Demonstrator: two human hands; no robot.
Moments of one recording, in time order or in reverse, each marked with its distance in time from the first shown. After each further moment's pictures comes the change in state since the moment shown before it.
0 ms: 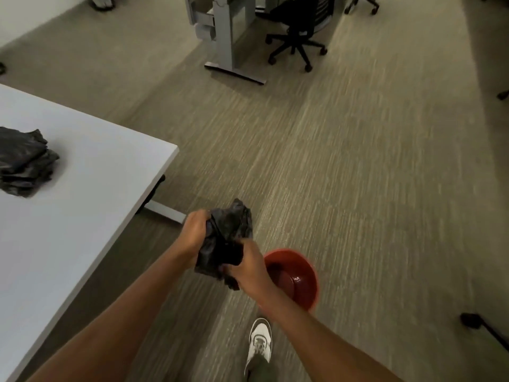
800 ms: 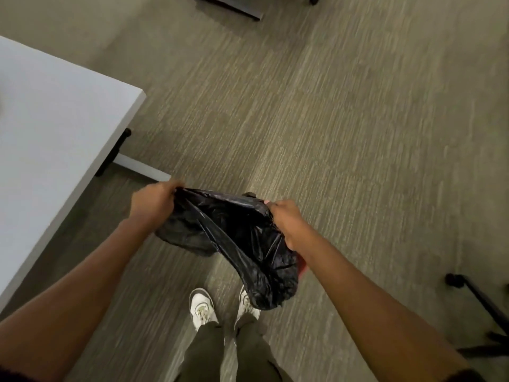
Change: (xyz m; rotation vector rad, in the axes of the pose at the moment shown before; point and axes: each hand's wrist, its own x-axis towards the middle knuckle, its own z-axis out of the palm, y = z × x) left_hand 0.102 -0.085 -0.032 1.133 0.138 0.379; right_hand 0.068 0.075 -0.081 0.174 0.144 0.609
